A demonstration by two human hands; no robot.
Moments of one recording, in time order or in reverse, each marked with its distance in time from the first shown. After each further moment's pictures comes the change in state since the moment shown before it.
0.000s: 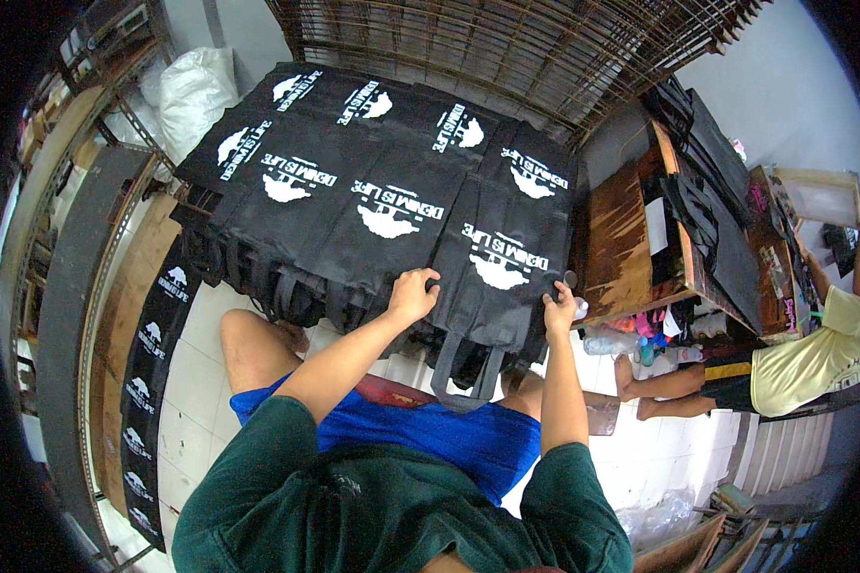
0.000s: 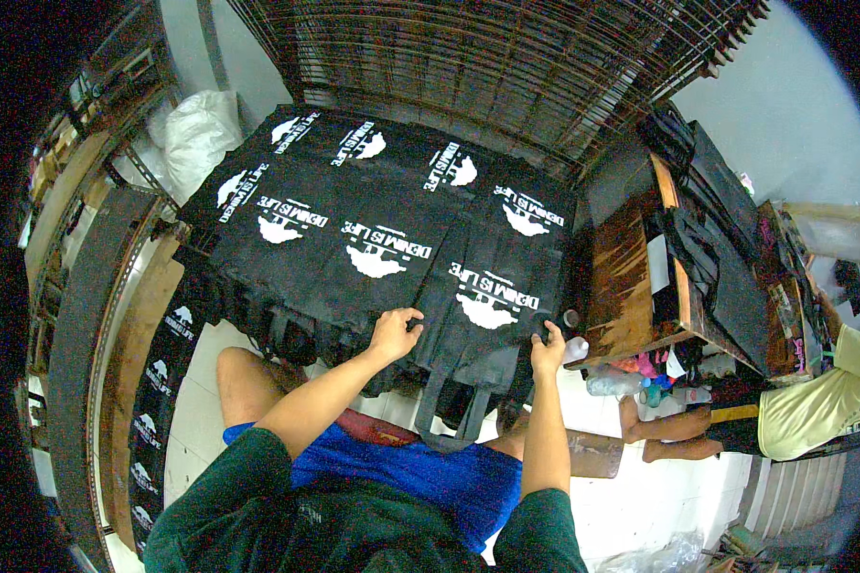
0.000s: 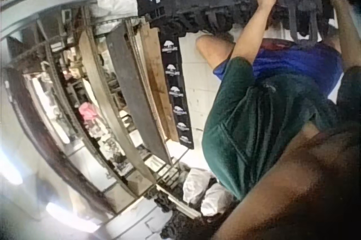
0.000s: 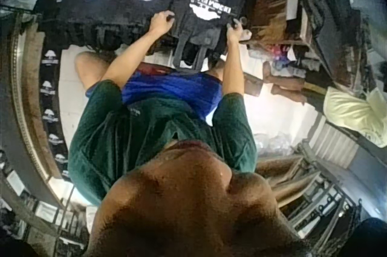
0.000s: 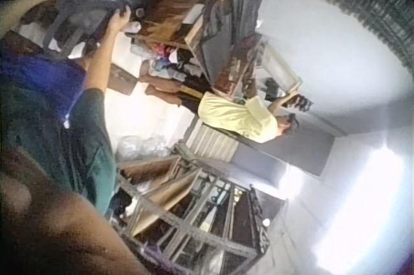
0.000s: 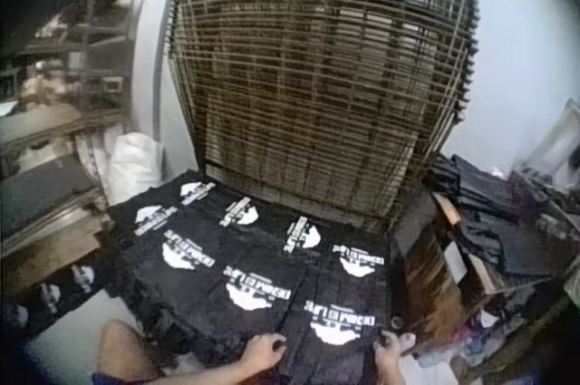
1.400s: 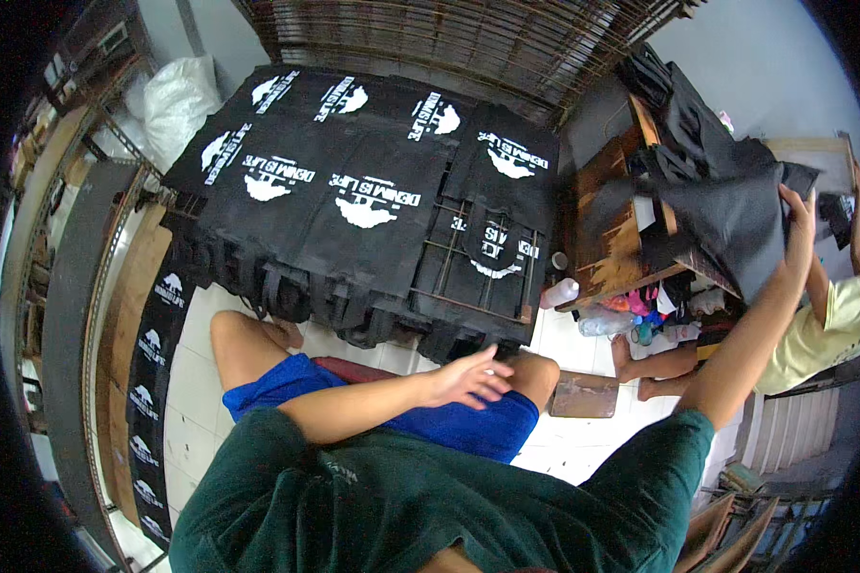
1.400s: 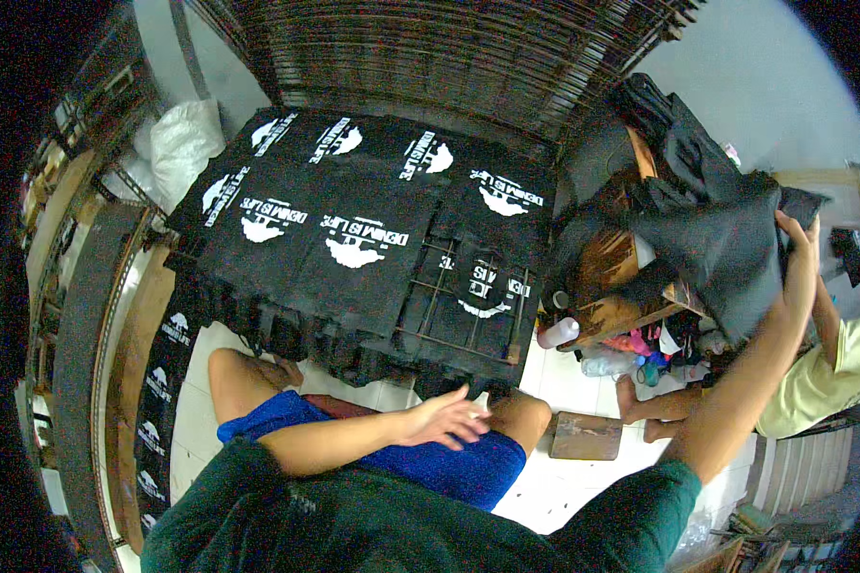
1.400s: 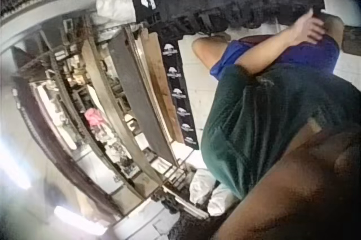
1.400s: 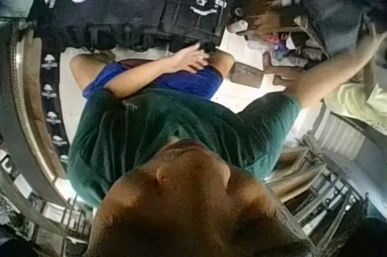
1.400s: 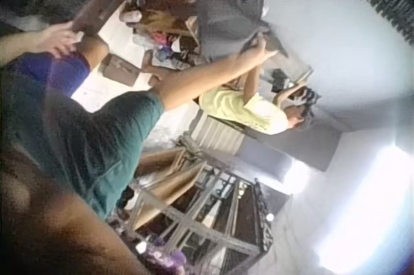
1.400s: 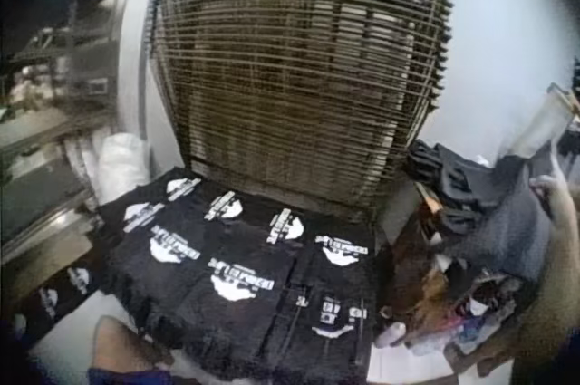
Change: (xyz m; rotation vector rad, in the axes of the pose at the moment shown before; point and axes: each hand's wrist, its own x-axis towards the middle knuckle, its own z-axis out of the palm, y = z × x) left_hand -0.119 0.122 0.039 -1.120 -1.280 -0.538; right_hand 0.040 -0.418 -0.257 0.042 0.144 -0.390
